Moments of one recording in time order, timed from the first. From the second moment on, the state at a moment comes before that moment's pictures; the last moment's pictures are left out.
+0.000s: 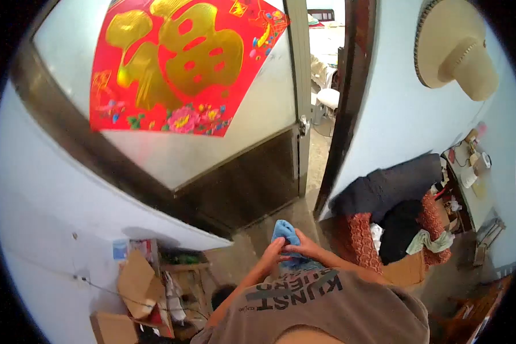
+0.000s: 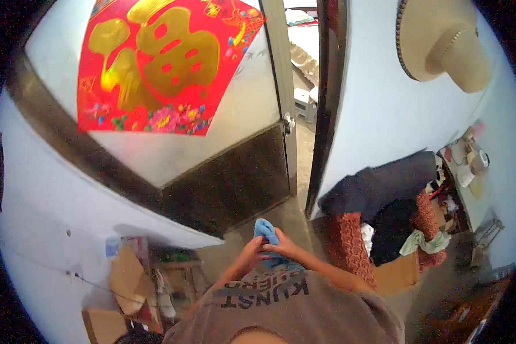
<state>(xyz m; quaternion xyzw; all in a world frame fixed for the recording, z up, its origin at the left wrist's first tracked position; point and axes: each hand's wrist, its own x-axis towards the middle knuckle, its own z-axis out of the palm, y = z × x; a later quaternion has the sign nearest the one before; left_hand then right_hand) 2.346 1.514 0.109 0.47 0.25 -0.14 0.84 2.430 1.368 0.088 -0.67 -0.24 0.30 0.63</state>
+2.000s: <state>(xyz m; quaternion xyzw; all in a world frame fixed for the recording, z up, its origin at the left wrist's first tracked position) 3.008 2.054 0.122 0.88 0.17 -0.33 -0.30 3.162 1.609 -0.015 -0.43 0.23 0.26 0.84</state>
